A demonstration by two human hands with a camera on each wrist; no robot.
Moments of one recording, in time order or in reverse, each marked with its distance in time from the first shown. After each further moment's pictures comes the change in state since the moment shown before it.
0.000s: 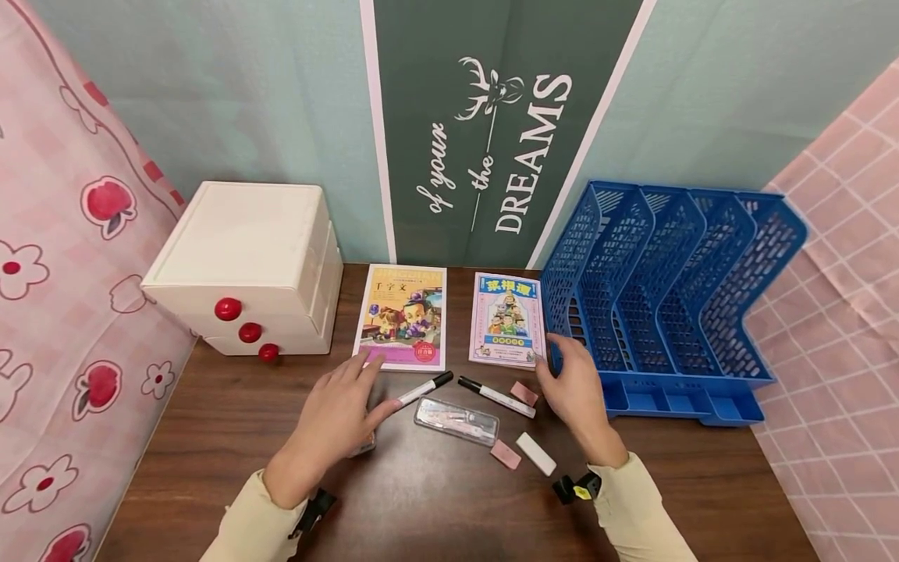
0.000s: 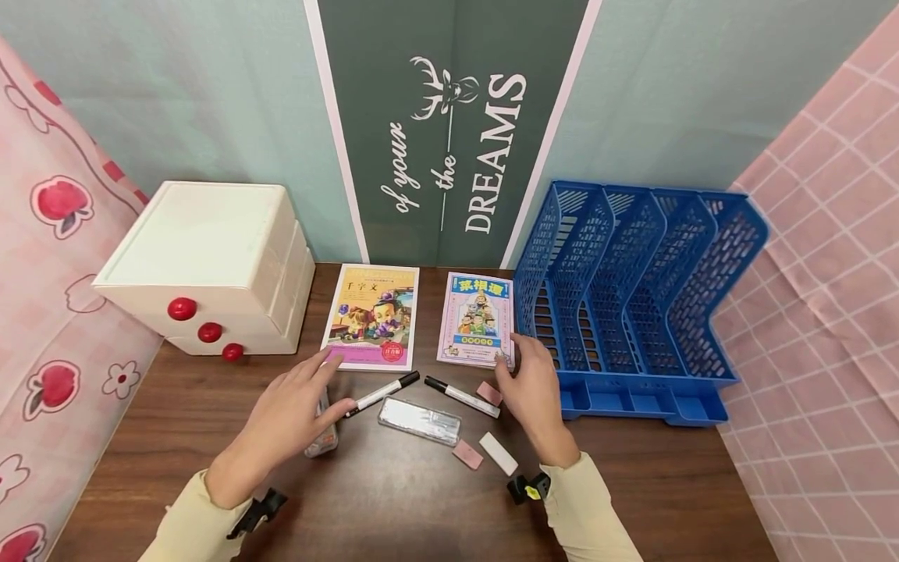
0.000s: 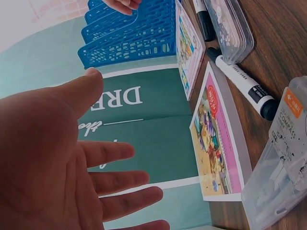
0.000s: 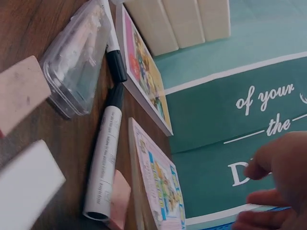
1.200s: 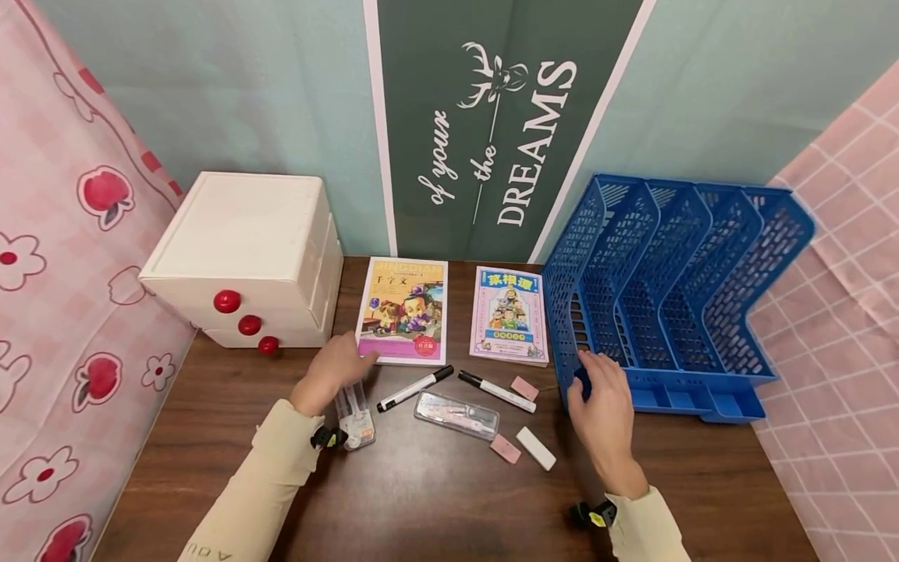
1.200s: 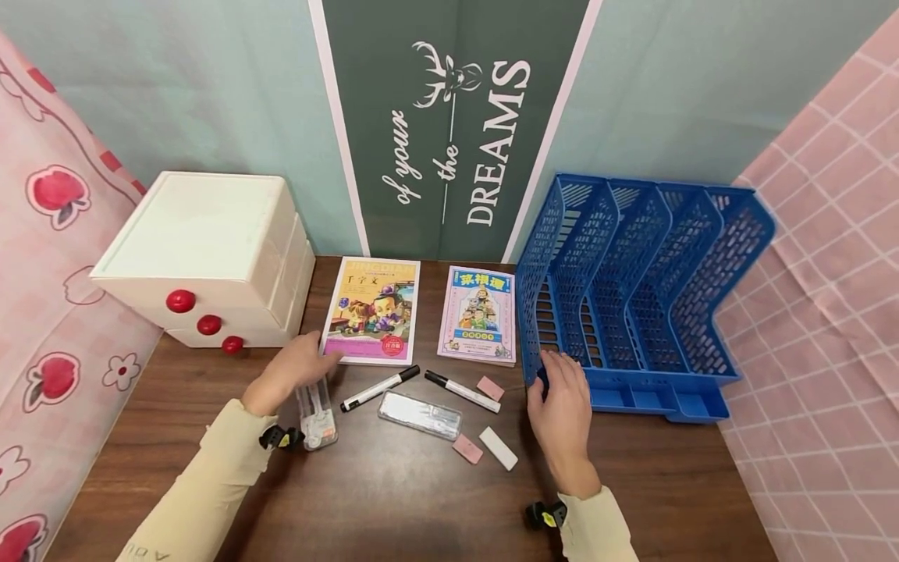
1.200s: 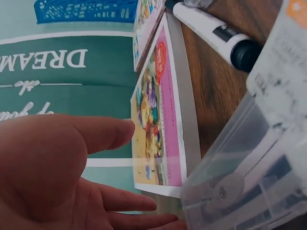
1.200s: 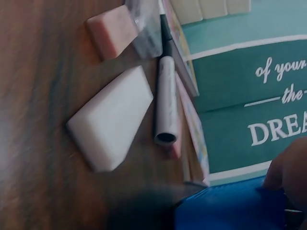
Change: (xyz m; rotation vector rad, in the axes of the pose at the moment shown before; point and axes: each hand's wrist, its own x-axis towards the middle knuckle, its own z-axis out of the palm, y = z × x) left_hand 0.068 -0.053 0.025 -0.259 -0.207 -0.330; right_hand -0.036 0.050 0.002 -0.069 0.227 -0.129
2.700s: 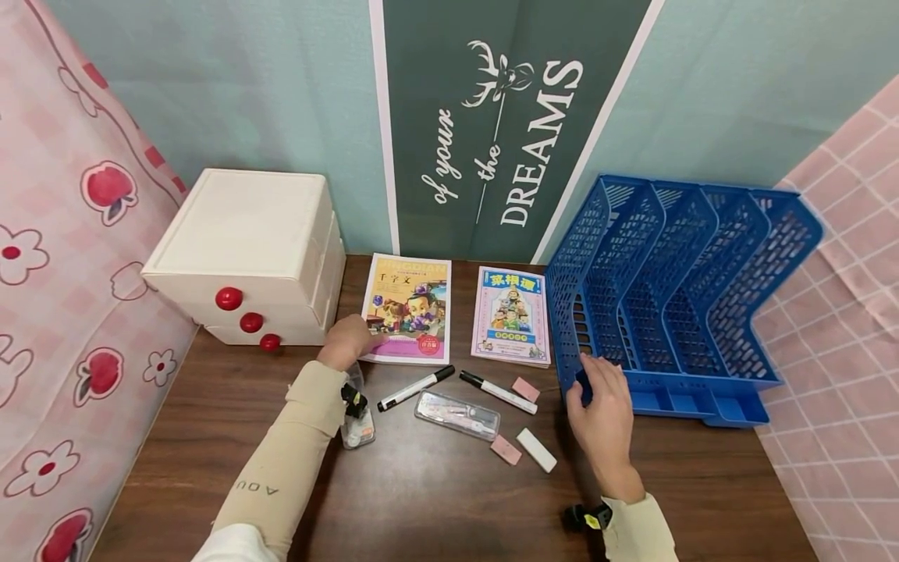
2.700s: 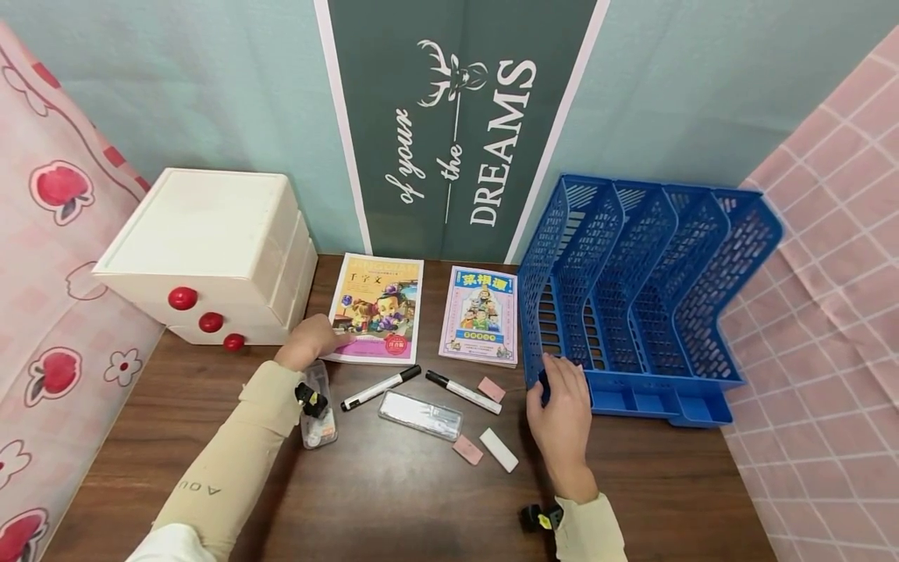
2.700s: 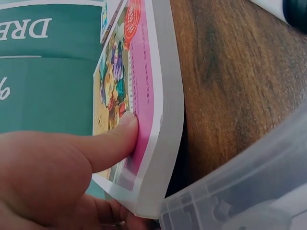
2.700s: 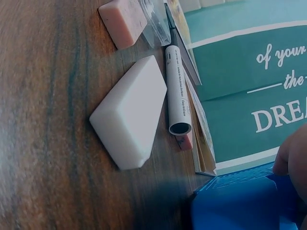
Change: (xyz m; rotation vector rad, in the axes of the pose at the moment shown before) left_hand 0.053 0.008 0.003 0.083 -0.067 -0.230; right_hand -0.005 0.005 0.008 0.021 0.036 -0.030
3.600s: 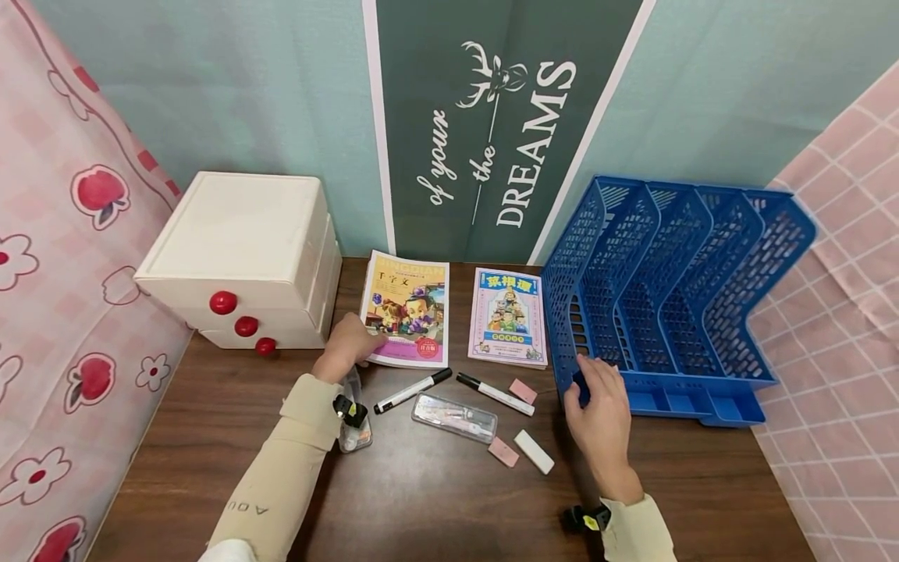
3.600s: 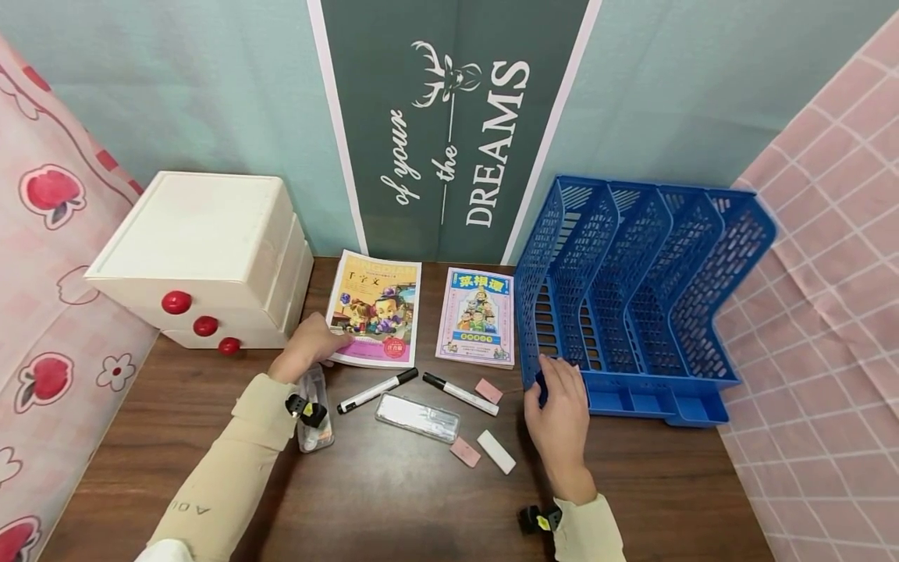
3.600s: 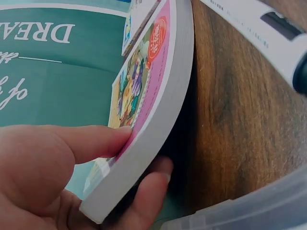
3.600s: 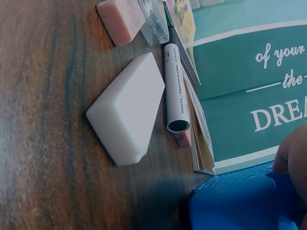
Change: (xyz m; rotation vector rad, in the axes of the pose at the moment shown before) left_hand -0.003 0.001 0.007 -0.290 0.028 0.010; right_hand -0.001 0.005 0.001 -0.008 0.000 -0.013
